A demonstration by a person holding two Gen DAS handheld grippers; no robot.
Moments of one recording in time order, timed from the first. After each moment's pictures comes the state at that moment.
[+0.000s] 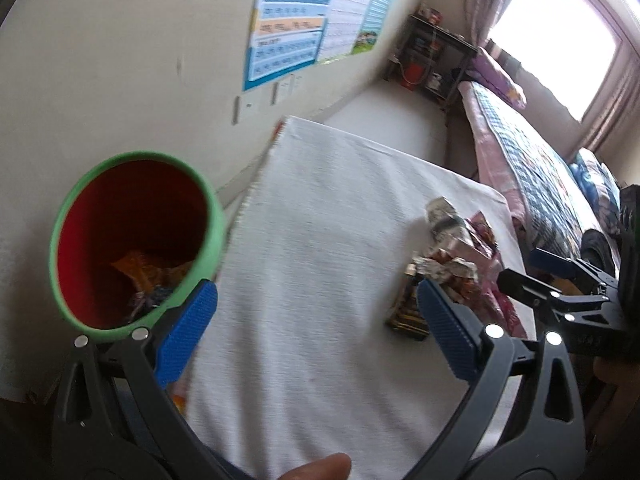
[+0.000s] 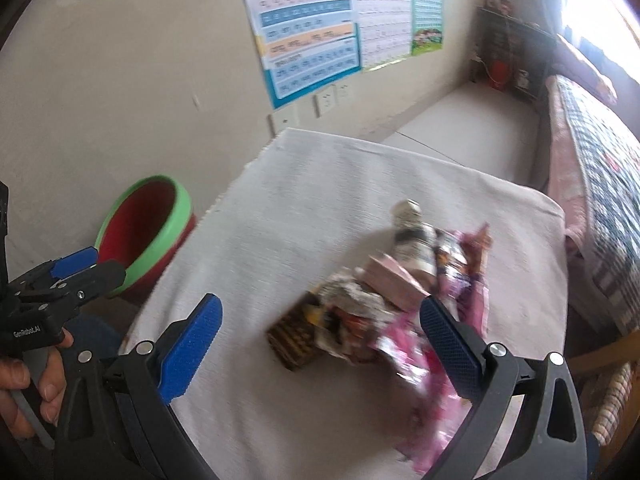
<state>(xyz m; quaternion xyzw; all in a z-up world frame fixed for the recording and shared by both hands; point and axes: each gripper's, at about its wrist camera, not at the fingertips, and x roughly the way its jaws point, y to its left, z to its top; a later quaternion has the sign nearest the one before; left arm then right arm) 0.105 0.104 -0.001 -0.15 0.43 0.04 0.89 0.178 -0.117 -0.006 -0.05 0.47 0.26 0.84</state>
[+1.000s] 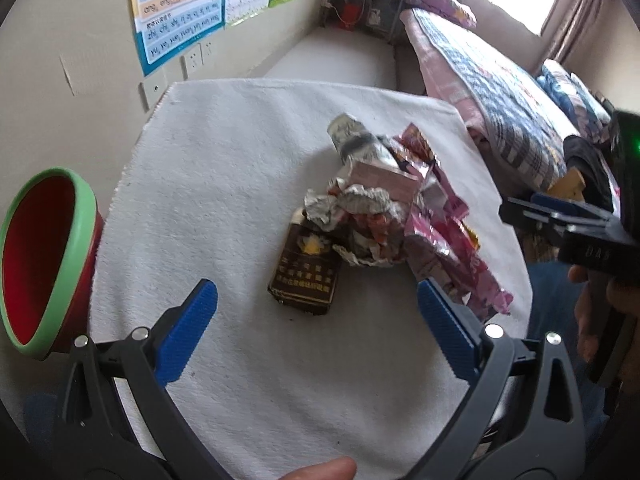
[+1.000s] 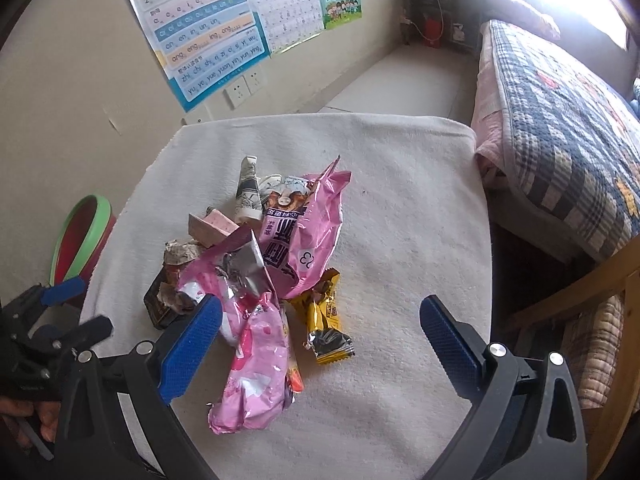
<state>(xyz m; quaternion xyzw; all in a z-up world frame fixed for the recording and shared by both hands) 0.137 -0.015 -0.042 -0.06 0.50 -0.05 0.86 0.198 -0.249 -0.043 0.01 0.51 0.17 0.84</state>
